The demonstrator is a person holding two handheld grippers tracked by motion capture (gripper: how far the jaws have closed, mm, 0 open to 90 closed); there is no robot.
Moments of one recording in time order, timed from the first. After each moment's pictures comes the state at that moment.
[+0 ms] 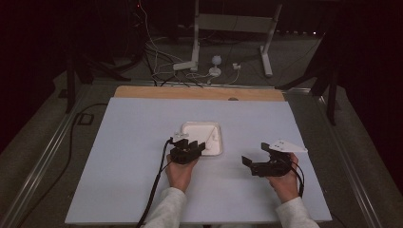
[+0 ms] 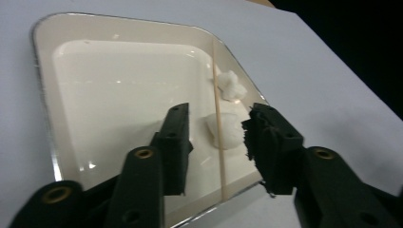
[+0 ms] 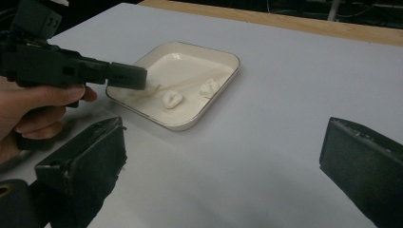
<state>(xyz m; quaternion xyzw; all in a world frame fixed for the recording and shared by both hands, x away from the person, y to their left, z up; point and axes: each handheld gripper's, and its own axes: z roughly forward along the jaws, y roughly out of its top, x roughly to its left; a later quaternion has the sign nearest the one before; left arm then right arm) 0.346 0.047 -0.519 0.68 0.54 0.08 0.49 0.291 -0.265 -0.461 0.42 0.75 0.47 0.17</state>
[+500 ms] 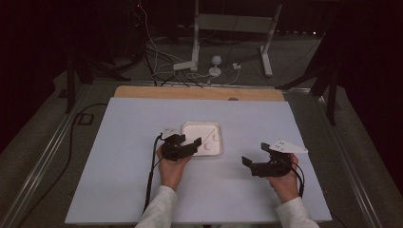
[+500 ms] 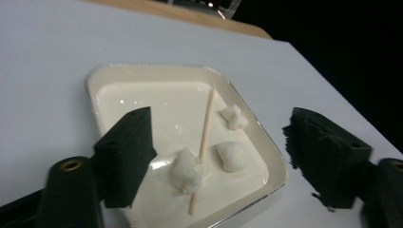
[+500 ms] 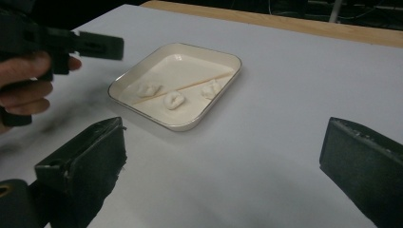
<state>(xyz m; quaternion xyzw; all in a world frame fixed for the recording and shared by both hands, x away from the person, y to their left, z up) 0.344 0.077 -0.493 0.67 0.52 0.10 0.52 0.290 -0.266 -0.461 0.42 0.75 0.48 0.17</state>
